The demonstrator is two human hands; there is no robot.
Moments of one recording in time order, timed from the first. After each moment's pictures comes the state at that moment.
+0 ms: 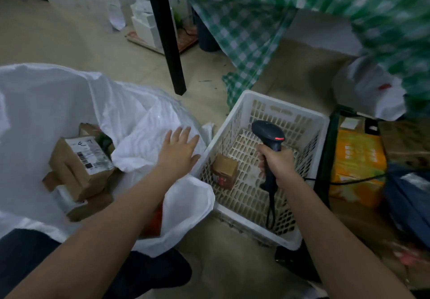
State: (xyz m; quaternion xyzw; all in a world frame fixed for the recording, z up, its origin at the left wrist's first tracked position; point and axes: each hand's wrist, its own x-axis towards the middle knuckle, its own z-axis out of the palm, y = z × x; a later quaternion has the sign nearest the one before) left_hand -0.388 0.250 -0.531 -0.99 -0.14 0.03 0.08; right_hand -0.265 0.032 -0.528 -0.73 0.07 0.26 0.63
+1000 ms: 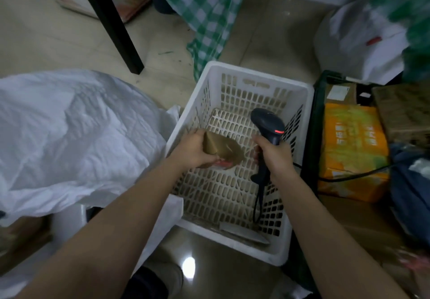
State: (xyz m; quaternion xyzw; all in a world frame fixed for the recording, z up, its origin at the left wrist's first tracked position) left_hand -0.250 0.201 -0.635 -0.92 -0.13 0.10 -0.34; right_hand -0.196 -0.001 -0.605 -0.70 0.18 0.23 0.66
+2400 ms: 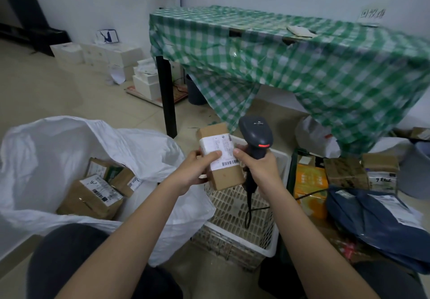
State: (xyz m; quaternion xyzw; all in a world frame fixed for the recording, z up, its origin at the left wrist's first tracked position) left_hand -0.439 0.164 -0.379 -0.66 -0.24 -0.04 -0.71; right_hand -0.350 0.016 -0.386 -0.67 -0.12 0.12 0.72
